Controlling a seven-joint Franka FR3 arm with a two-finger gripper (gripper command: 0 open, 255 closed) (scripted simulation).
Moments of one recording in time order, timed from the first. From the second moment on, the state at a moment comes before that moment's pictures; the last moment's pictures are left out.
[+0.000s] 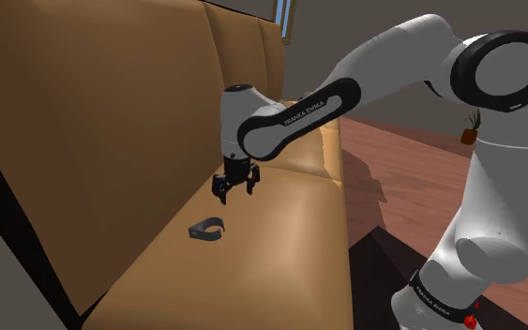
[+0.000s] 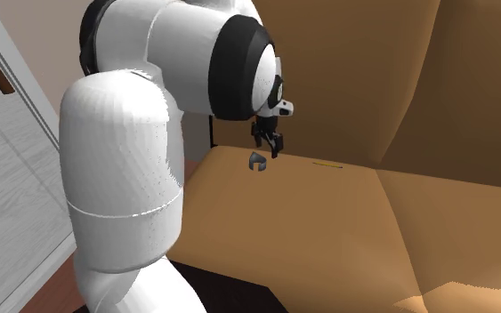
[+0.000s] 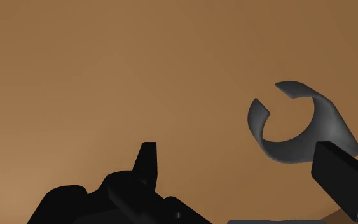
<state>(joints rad) 0.16 0.28 0.36 -1.99 -0.18 2.21 0.69</state>
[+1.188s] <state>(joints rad) 0.24 0.54 0.32 -1.85 -0.29 2.29 0.77</state>
